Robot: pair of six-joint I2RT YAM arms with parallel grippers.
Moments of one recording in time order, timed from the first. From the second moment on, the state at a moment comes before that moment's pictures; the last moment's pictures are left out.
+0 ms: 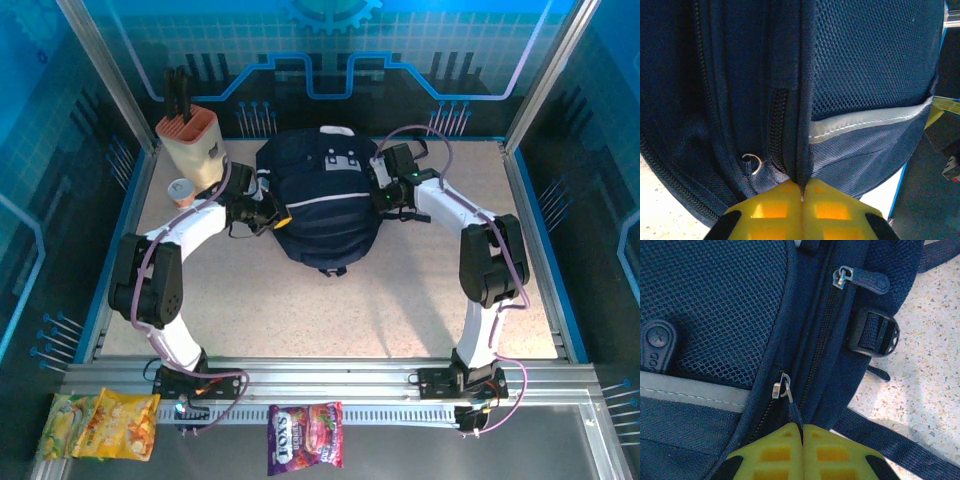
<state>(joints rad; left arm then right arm) -0.18 1.73 1.18 -0.40 0.57 -0.77 0.31 1.90 1.47 -0.56 0.00 -0.04</state>
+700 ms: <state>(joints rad) -0.13 1.21 0.69 -0.19 -0.28 -0.57 0.05 1.20 0.67 -0.20 0.40 0.30</state>
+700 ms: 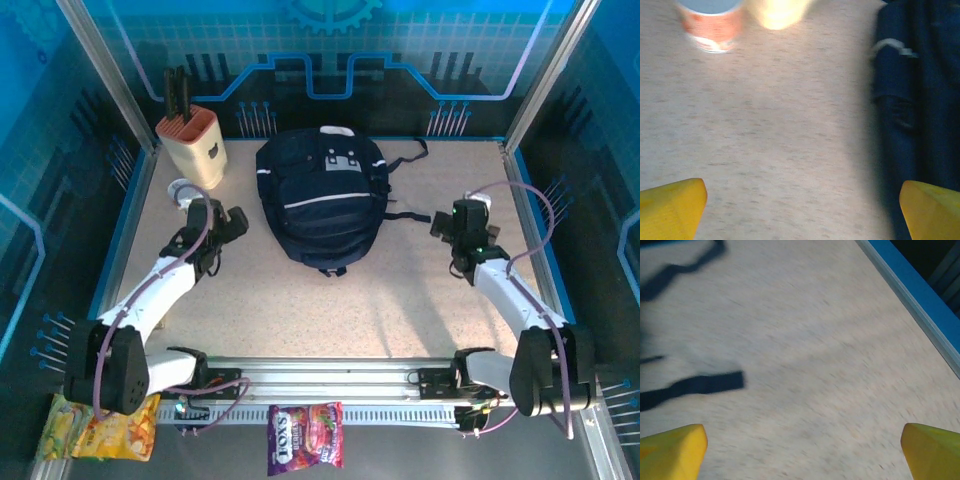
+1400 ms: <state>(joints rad) -0.02 1.42 0.39 0.61 -0.13 -0.16 0.04 1.40 0.30 0.75 0.19 0.04</state>
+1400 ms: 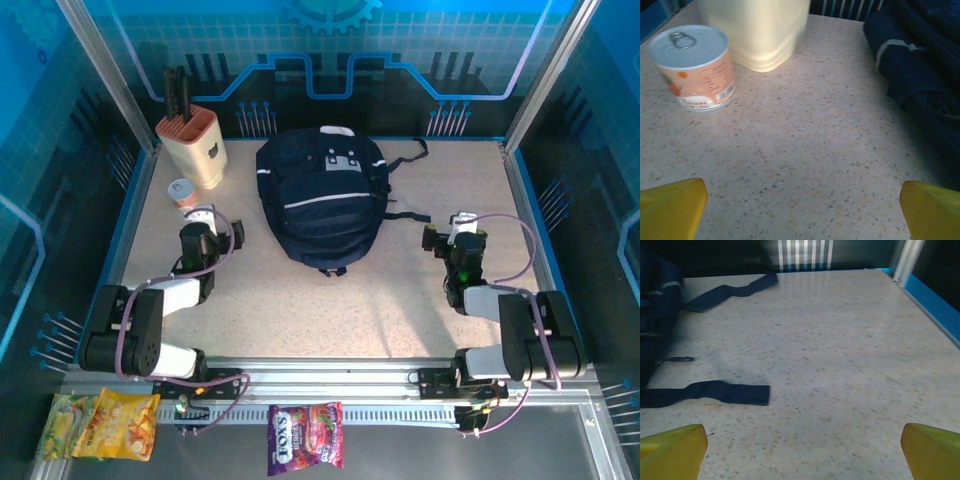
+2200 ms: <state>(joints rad) -0.02 1.55 0.36 0.82 -0.05 -0.11 0.07 1.54 0.36 0.85 0.13 -0.02</state>
